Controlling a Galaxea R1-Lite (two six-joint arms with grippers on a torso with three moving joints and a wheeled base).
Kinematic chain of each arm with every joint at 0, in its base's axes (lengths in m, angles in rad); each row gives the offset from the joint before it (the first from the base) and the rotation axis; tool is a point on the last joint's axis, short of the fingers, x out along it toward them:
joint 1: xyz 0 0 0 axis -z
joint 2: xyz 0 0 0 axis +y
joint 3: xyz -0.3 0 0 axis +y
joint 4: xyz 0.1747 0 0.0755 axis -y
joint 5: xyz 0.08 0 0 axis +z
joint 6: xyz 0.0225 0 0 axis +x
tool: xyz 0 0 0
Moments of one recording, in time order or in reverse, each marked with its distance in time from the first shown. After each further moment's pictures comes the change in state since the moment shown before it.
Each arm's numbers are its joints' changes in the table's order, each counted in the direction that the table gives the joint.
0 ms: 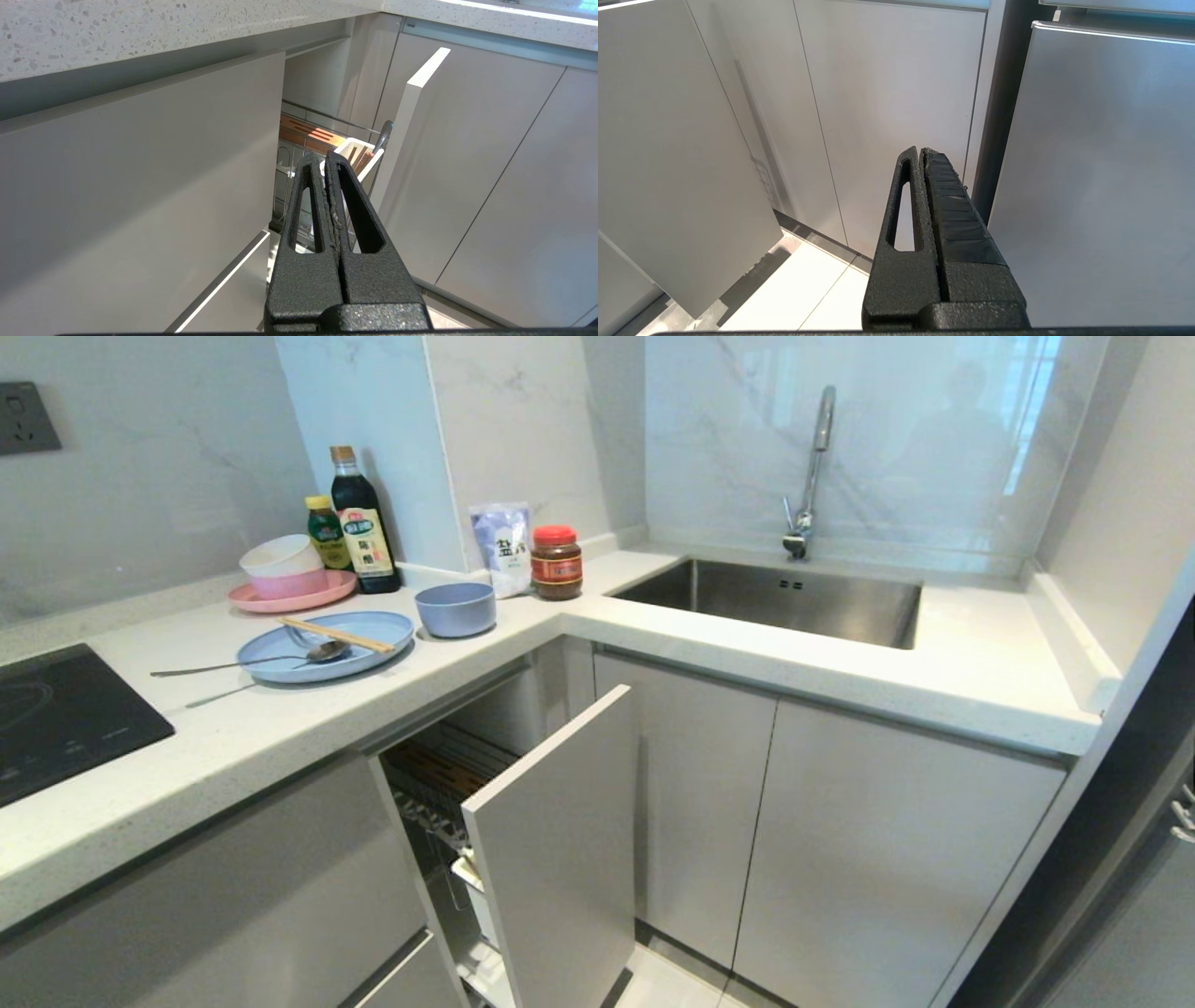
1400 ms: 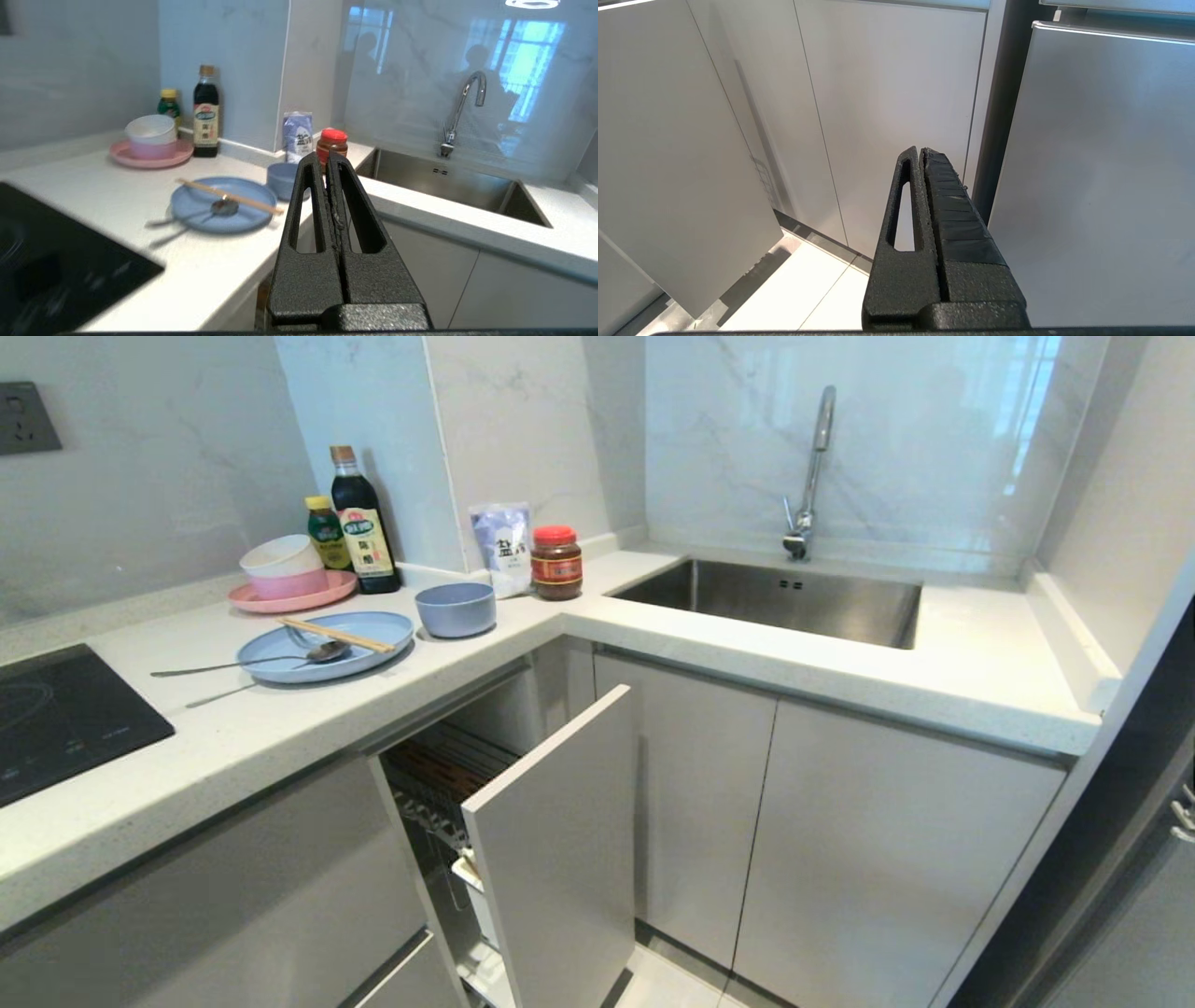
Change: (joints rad) left arm 0.064 0.714 -1.041 -0.107 -0.011 0.008; right arm 0.000 0.000 0.000 0.000 0.000 0.000
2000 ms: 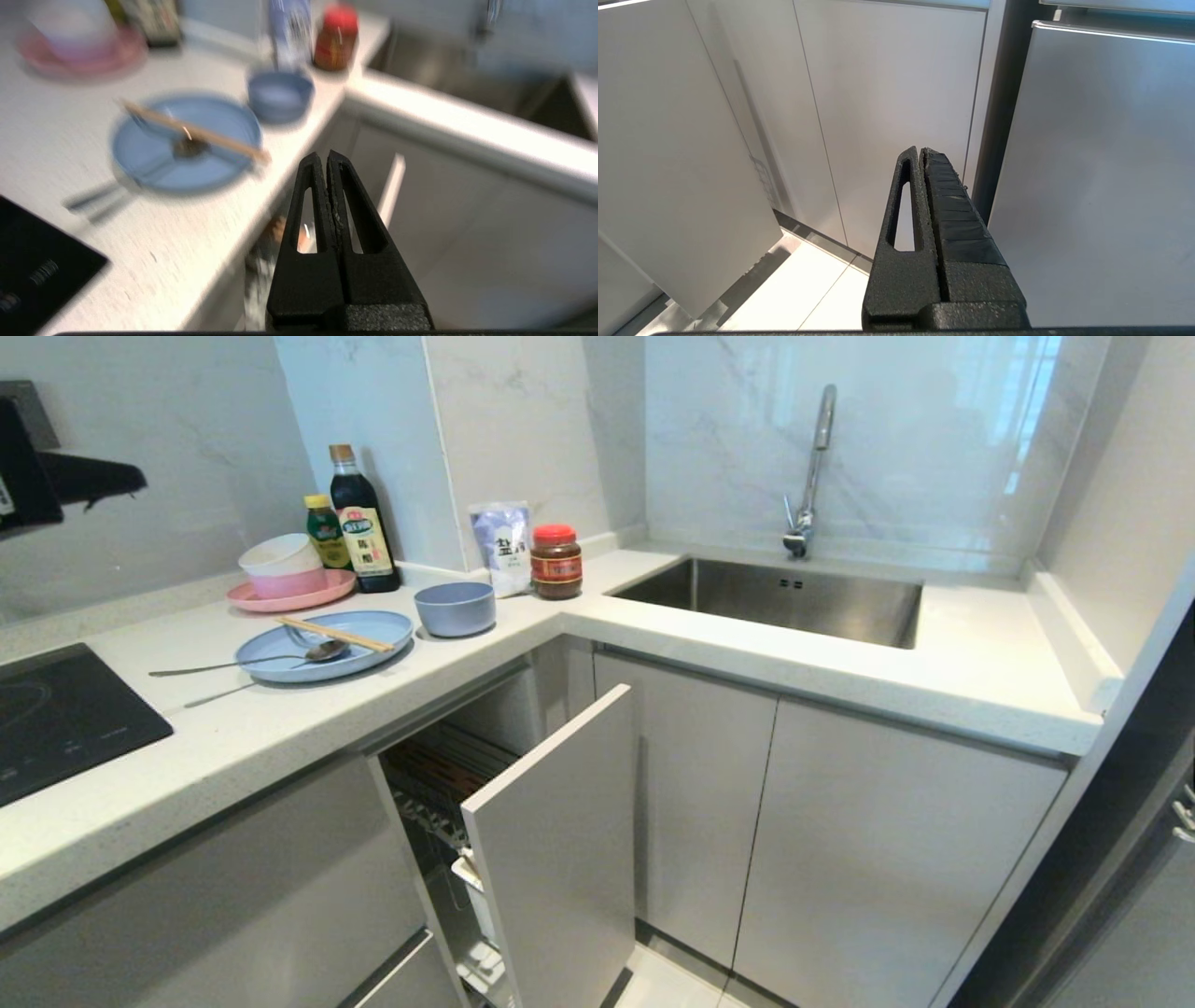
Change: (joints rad) left arm 0.078 0.527 -0.398 -0.292 0.001 0.013; right arm 0.000 0.000 0.000 0.000 0.000 0.000
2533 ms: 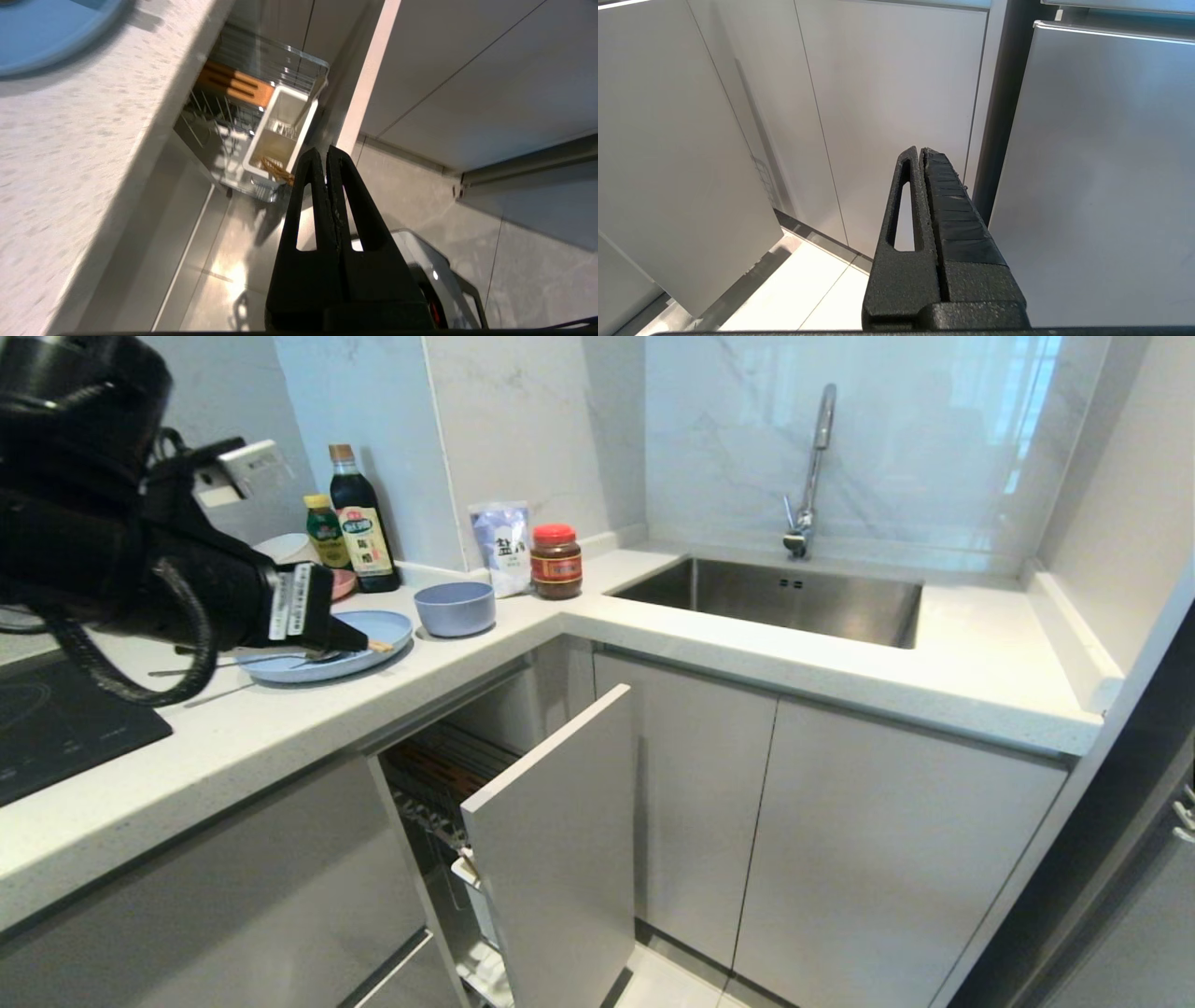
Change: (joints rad) left arm 0.153 0.339 -0.221 -0.395 0.004 -0.029; right arm 0.000 0.000 0.000 0.000 0.000 0.000
